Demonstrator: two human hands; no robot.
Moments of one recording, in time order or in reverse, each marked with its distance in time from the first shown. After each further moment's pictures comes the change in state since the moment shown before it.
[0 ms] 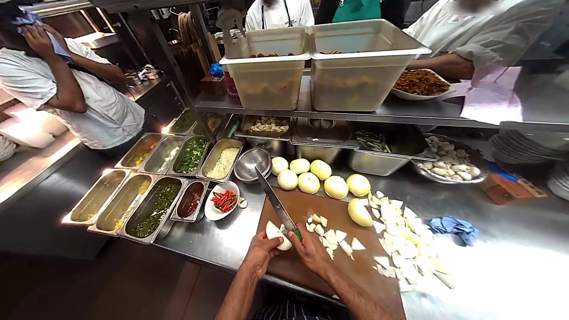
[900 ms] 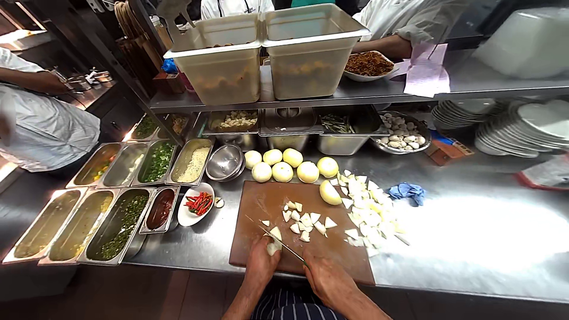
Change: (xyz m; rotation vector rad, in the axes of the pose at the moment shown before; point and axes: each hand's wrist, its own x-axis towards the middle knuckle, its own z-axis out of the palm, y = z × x) left_hand -0.009 -0.057 0.035 1.388 0.080 0.276; right_hand -0.123 -0.003 -0.047 -0.485 -0.315 0.284
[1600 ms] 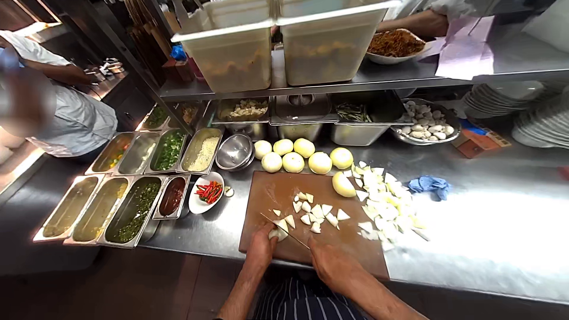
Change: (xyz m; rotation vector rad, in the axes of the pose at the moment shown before) left_hand 0.006 -0.023 -0.016 -0.024 -0.033 0.084; right_hand 0.008 -0.023 -0.021 -0.023 -0.167 0.022
